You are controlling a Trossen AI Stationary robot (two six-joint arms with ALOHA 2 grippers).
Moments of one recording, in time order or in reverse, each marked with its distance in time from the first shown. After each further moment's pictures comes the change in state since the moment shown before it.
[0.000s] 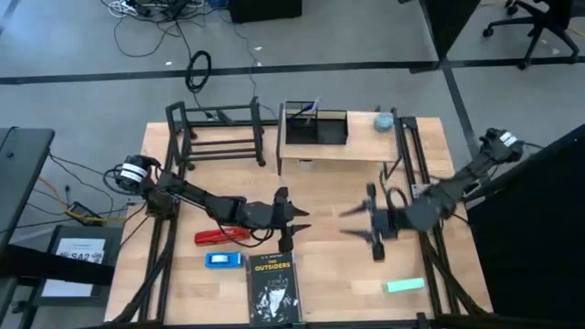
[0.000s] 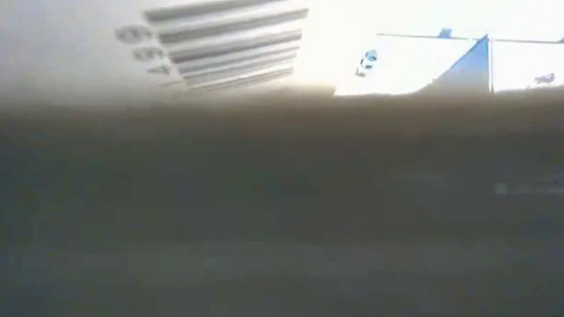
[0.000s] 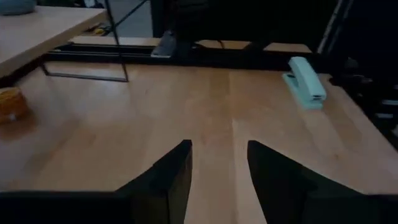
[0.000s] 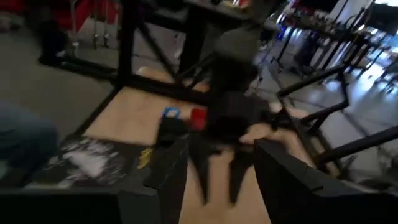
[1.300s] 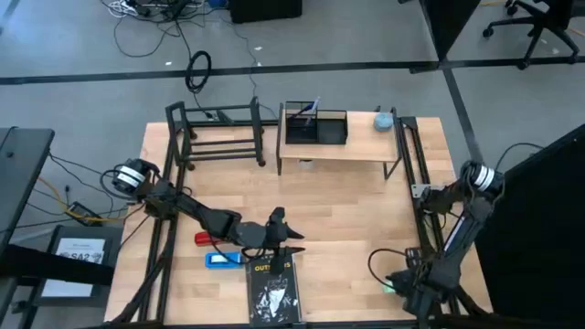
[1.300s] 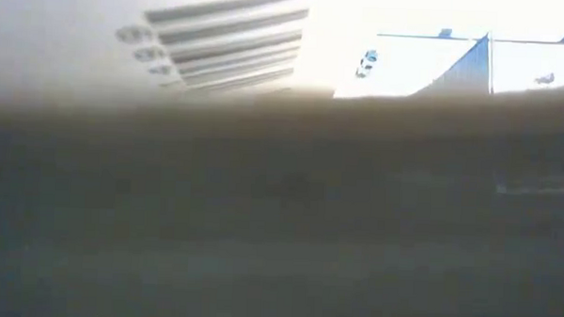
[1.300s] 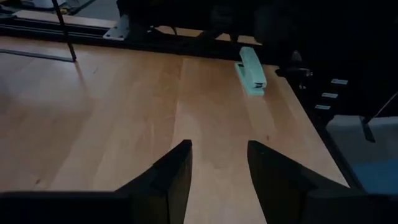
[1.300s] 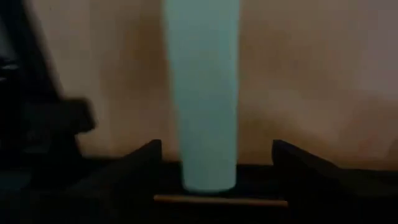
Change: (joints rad) left arm -0.127 0.000 0.000 -0.027 -0.021 -0.127; right arm 0.372 0.571 0.180 -0.954 -0.878 1.081
